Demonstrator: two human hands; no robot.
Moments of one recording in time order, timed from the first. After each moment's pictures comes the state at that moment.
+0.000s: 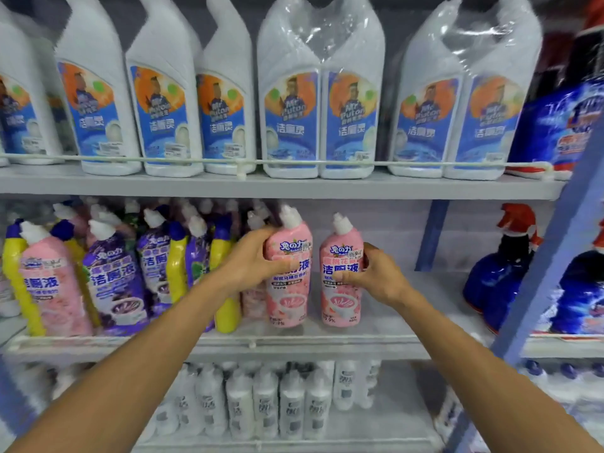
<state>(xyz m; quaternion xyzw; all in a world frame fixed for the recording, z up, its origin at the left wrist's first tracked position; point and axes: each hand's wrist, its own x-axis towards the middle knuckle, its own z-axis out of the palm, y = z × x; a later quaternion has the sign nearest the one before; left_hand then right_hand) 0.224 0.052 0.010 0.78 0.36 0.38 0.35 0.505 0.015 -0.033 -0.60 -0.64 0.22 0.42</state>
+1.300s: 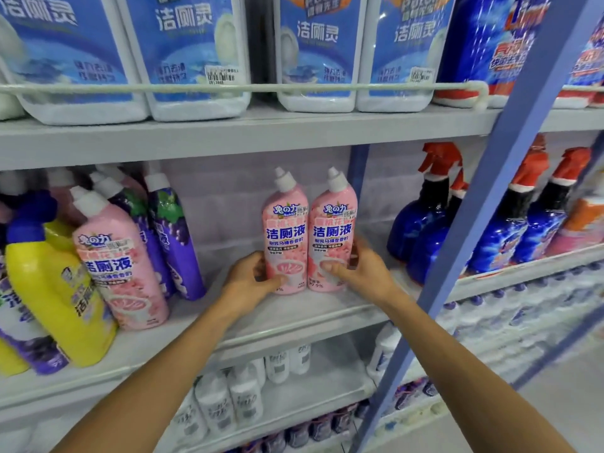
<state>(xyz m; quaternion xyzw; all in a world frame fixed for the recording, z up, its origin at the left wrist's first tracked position) 0.416 0.120 -0.151 0.73 0.36 0.32 0.47 0.646 -0.010 -0.112 -0.68 -0.52 0.23 0.45</state>
